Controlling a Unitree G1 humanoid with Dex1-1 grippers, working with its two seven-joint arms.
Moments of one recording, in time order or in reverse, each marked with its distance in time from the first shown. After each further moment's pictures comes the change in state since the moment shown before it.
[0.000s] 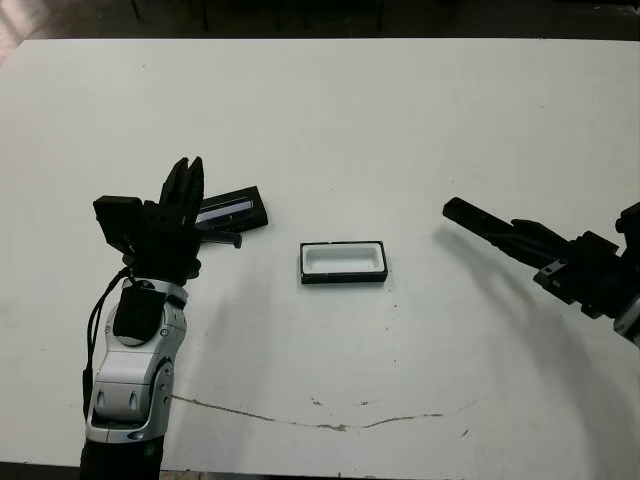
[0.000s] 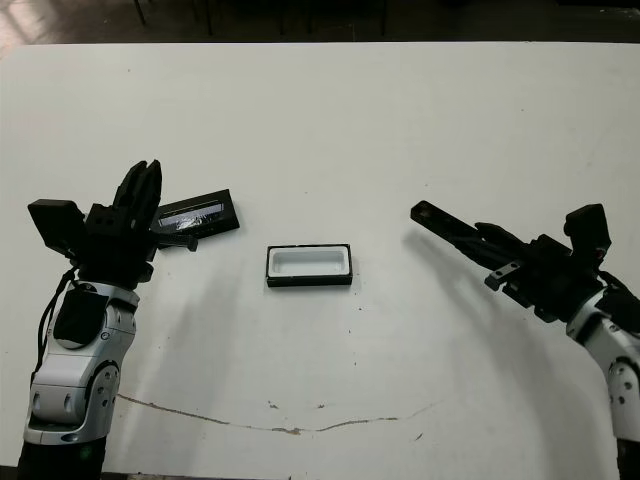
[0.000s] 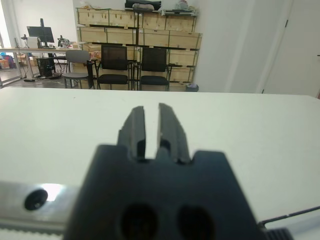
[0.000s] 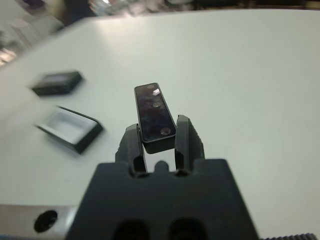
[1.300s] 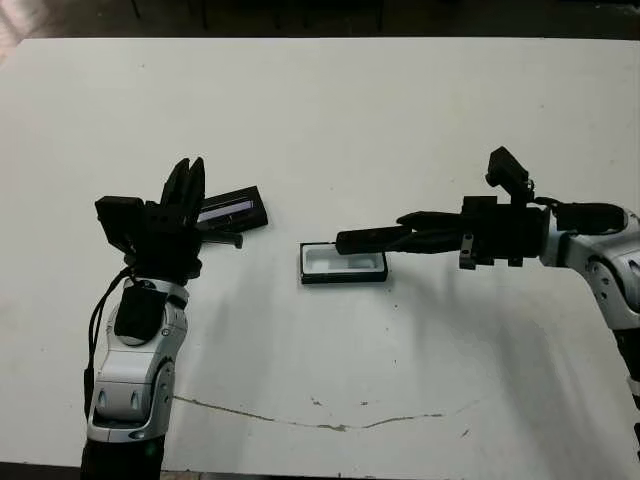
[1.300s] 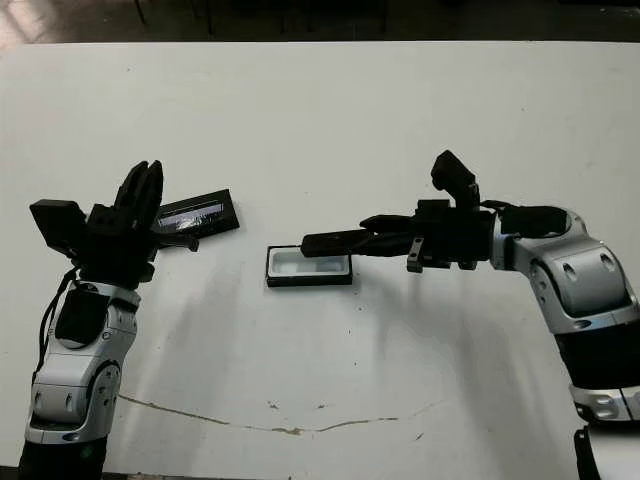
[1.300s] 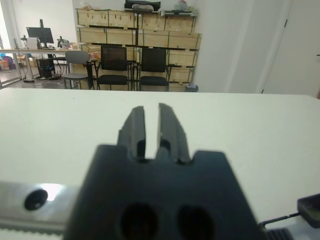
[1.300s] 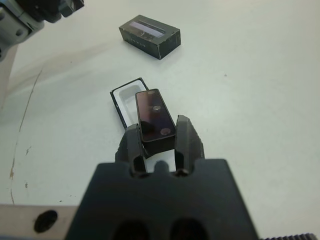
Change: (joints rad) left arm -0.002 -0.001 -0.003 0.005 0.010 -0.011 0.000; right arm -0.441 -0.058 0.456 0.156 -0.221 0.057 0.337
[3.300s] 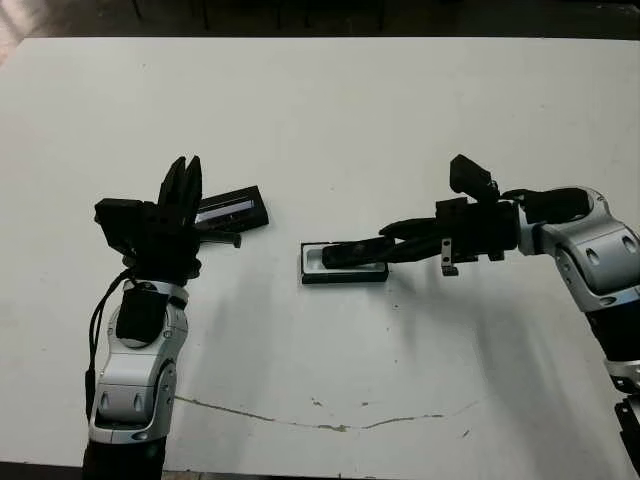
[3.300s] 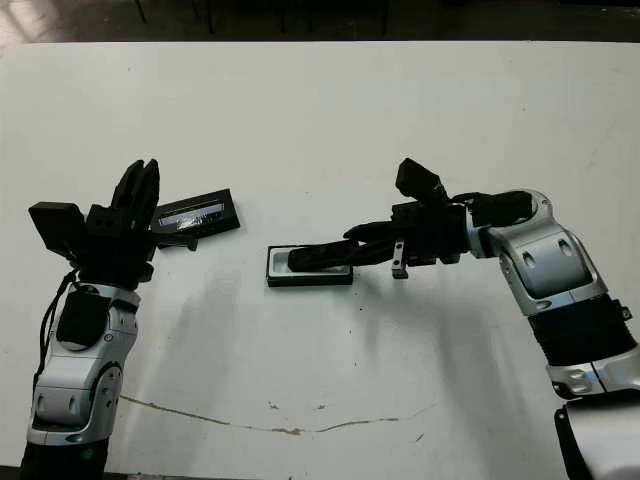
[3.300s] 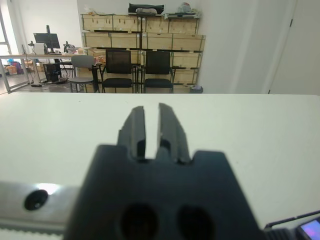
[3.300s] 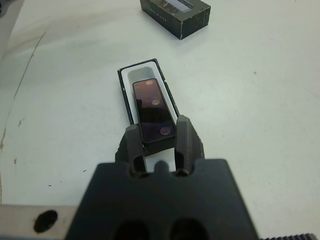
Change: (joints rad) left arm 0.007 -0.005 -0.004 0.004 0.027 -0.025 0.017; right arm -0.066 0.042 0.108 0.075 -0.151 -0.101 0.112
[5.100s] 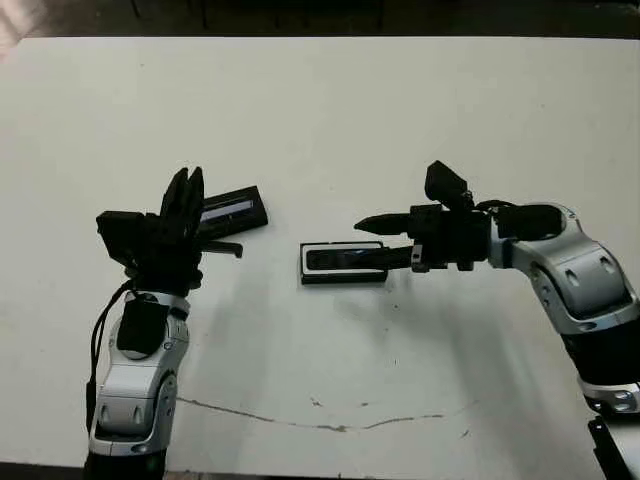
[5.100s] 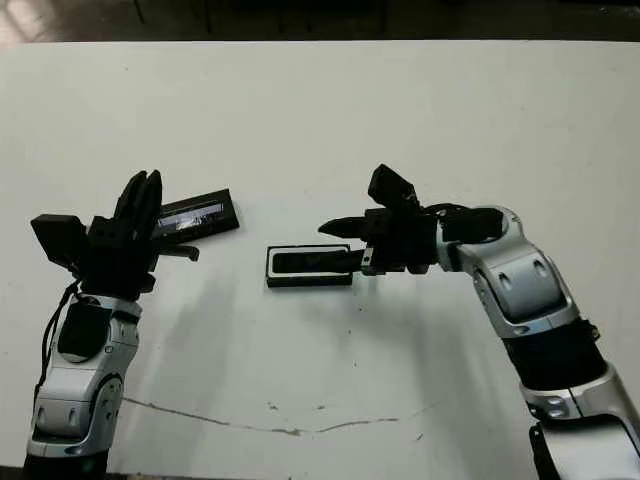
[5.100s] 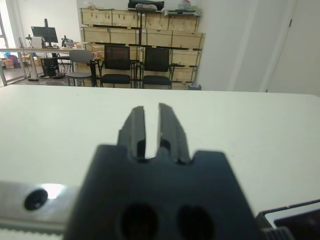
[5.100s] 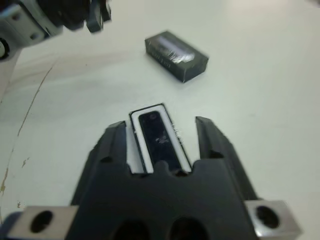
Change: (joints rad) left arm 0.044 -0.004 -0.011 -0.010 -0.025 -0.016 -0.002; right arm 0.072 0.071 -0.099 -0.238 0.053 0.088 -0.148
